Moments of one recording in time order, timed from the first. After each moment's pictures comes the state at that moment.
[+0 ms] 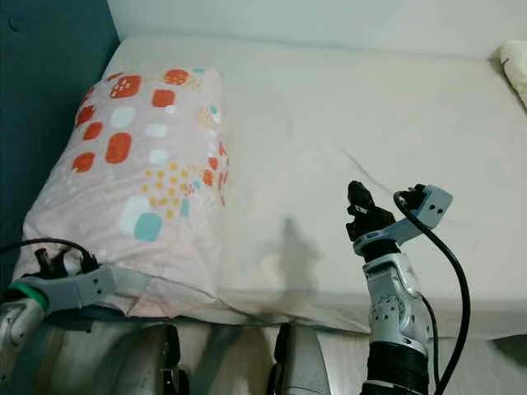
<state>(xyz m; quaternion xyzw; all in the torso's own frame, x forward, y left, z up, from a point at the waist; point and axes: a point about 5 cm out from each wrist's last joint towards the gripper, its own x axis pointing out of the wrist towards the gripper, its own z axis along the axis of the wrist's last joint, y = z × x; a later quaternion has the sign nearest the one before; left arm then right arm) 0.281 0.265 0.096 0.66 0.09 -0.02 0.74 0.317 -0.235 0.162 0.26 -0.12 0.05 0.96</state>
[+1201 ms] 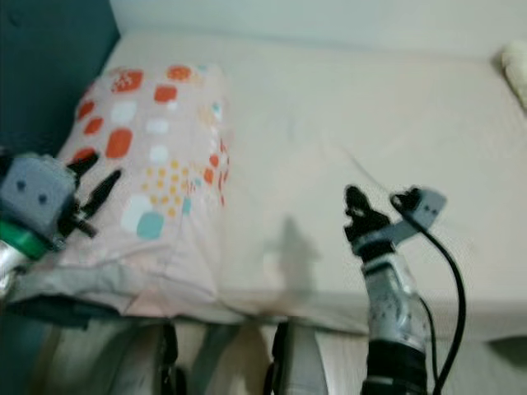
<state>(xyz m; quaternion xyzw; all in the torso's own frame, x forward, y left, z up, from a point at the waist) 0.273 0.178 0.238 0.09 -0.16 -0.12 0.98 0.319 -0.218 0.163 0.26 -0.14 0.08 0.95</state>
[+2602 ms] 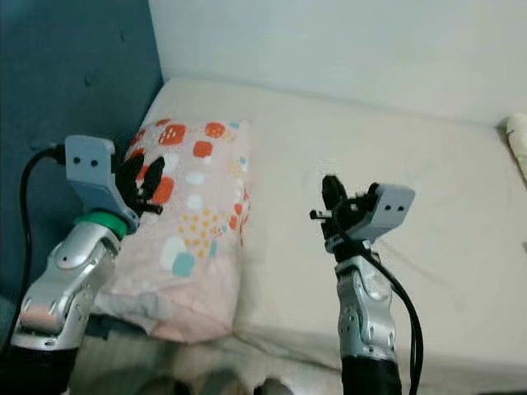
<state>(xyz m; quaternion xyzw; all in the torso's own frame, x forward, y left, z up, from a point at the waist) 0.313 0.137 0.213 -0.01 -0.10 -0.07 0.99 0.311 -0.188 0.168 0.13 -0.18 0.07 0.97</state>
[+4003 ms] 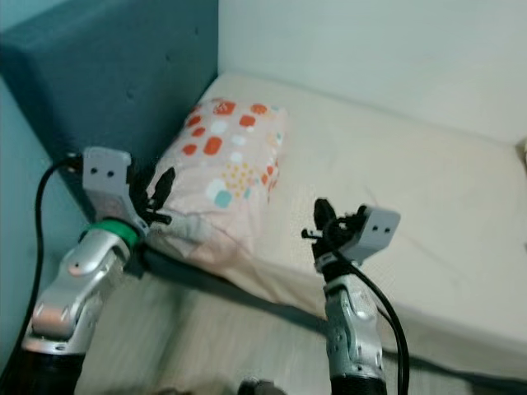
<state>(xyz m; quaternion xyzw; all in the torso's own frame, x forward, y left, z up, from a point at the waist) 0.313 0.131 0.201 0.00 -0.08 -0.08 0.99 0.302 -0.175 0.140 0.17 -0.14 0.05 0.98</state>
